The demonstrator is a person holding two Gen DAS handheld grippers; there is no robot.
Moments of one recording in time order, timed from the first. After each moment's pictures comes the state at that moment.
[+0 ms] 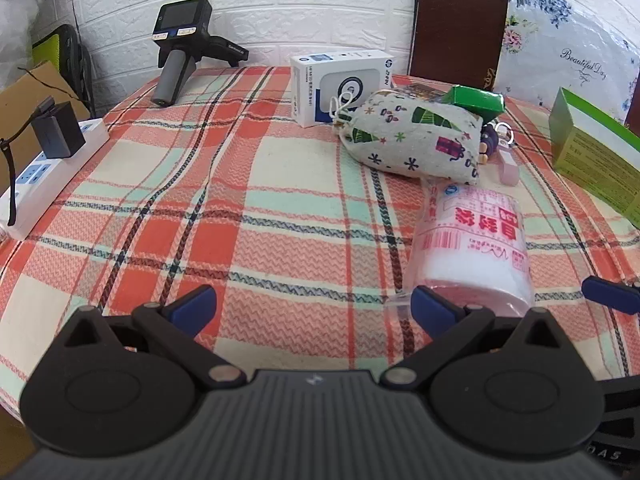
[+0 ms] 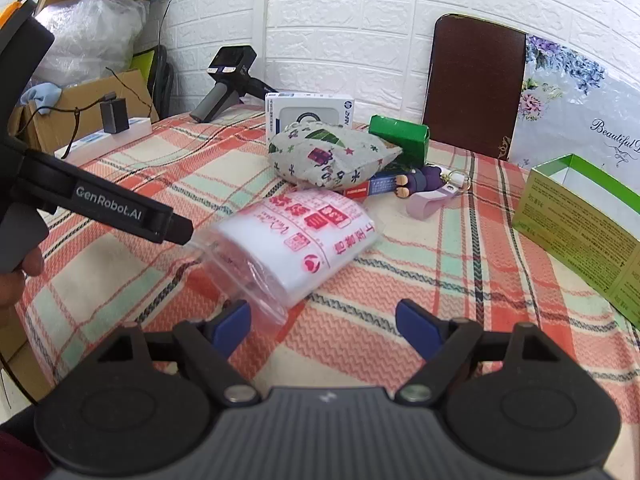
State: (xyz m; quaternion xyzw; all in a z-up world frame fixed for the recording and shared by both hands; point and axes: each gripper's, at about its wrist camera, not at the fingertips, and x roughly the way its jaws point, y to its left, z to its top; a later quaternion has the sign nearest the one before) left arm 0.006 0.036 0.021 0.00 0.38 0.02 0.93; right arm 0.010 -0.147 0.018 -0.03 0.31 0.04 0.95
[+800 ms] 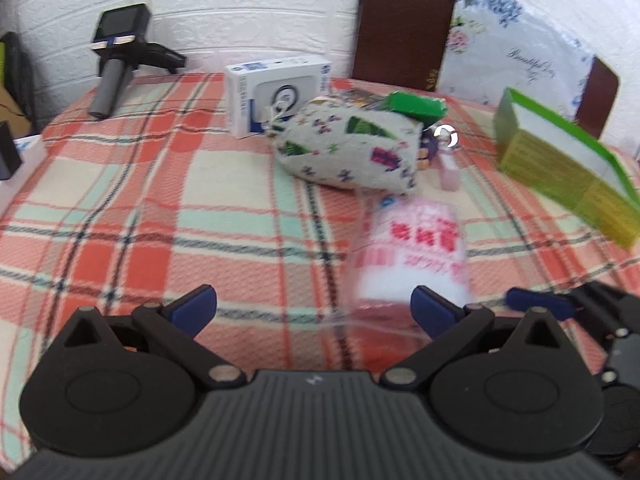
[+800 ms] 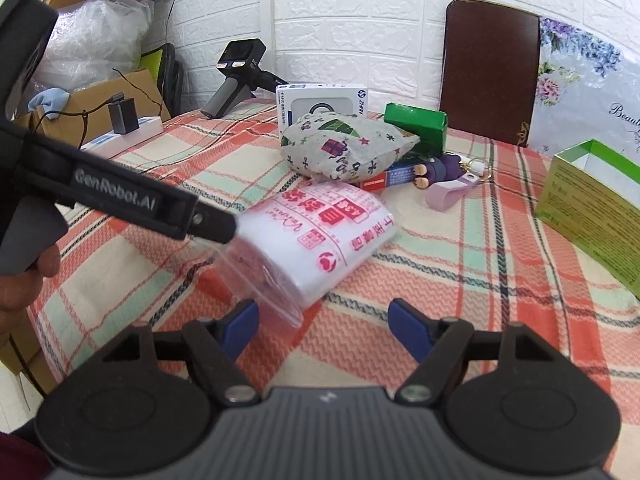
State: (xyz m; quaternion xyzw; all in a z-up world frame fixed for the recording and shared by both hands) left arm 0.020 0.025 0.028 -0.03 0.37 -0.08 0.92; right arm 0.022 -0.147 0.013 -0.01 0.33 0.07 0.94
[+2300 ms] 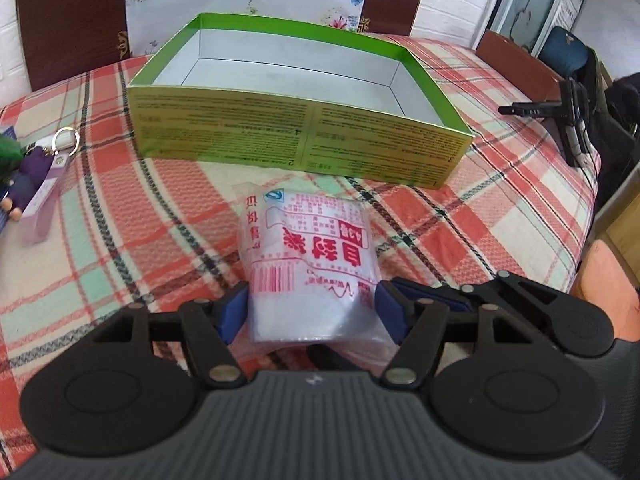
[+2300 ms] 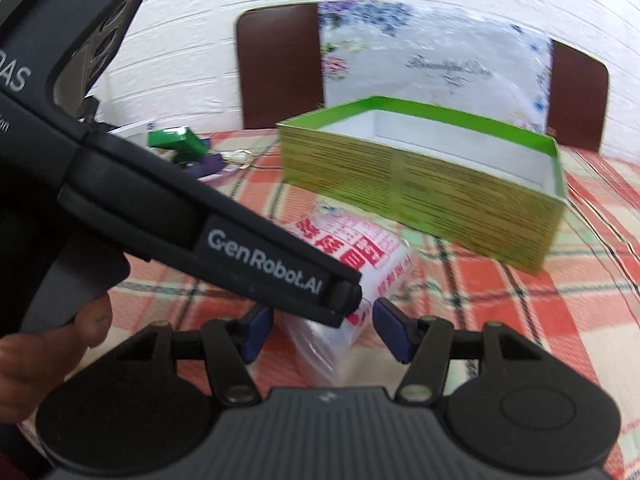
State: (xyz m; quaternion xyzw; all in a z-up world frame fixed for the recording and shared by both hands) left arm 0.048 -0.241 0.016 0.06 0.42 -0.33 0.84; right arm -0.039 -0.304 0.008 0.07 0.31 -0.12 0.94
